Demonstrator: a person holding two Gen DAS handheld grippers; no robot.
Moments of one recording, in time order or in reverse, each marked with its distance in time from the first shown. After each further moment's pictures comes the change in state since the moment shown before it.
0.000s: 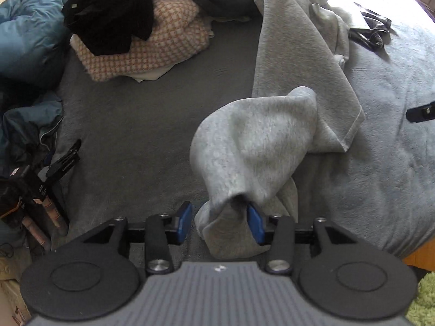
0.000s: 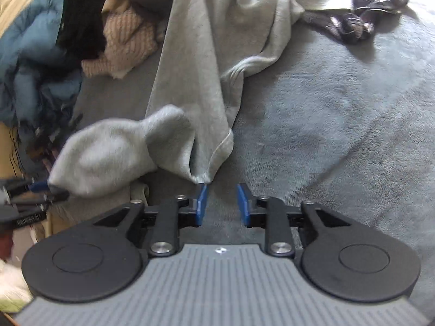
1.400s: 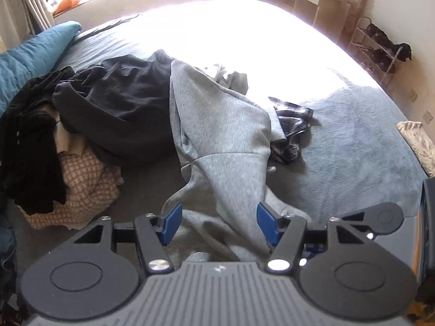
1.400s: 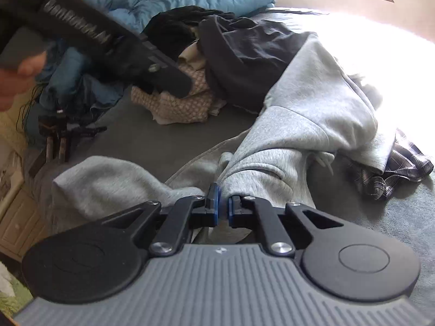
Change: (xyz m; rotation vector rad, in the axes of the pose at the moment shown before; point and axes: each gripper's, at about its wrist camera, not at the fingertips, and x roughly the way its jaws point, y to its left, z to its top) left arm -0.071 -0.123 0.179 0.174 -0.288 -0.259; right arm -0.013 0.074 0.008 -0.637 -0.289 -0.020
